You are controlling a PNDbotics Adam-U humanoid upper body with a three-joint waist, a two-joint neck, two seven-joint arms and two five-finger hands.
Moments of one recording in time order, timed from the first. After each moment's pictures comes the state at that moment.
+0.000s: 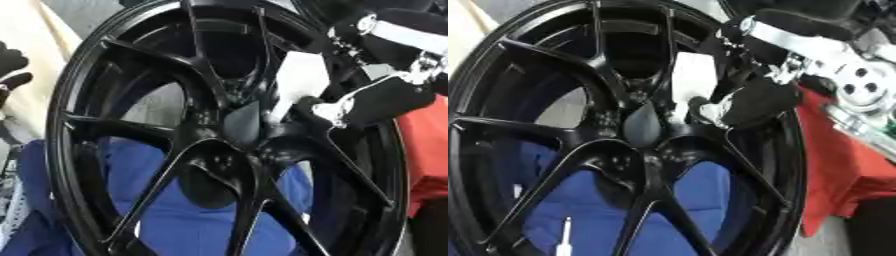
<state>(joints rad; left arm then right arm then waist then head) -0.30 0.41 0.11 -1.98 0.24 -0.02 0.11 -1.07 -0.91 0.63 -1.99 -0.27 0.79 0.00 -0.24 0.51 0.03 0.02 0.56</state>
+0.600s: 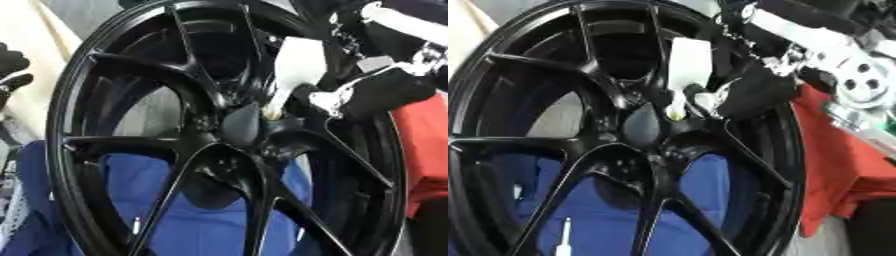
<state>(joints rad) -0.30 0.41 0.11 -1.98 0.24 -0.01 0.11 -1.08 -0.90 0.62 -1.99 -0.32 0.75 -0.11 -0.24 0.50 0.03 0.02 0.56</state>
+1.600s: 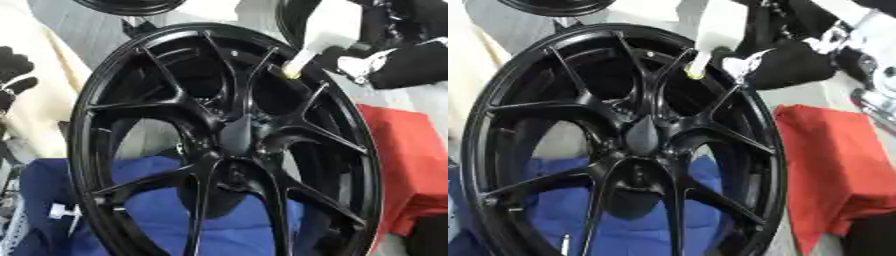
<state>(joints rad) -0.28 0.41 0.12 -1.98 0.26 -0.01 0.11 -0.80 -0.94 0.38 -1.99 -0.30 0.67 -0.33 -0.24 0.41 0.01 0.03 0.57</state>
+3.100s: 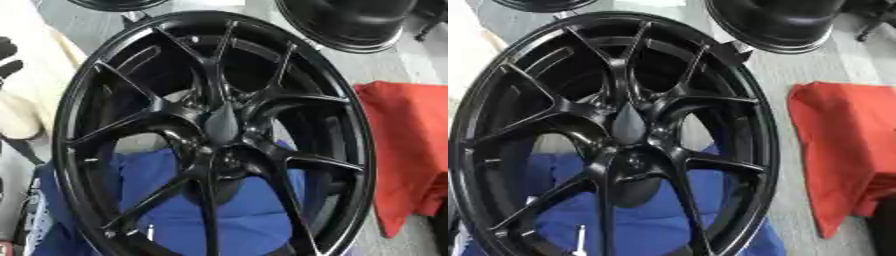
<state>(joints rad) -0.24 0.40 0.18 -1.98 0.22 -0.07 0.19 -0.13 -0.60 -0.18 -1.98 0.08 0.58 -0.54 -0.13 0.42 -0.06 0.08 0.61</state>
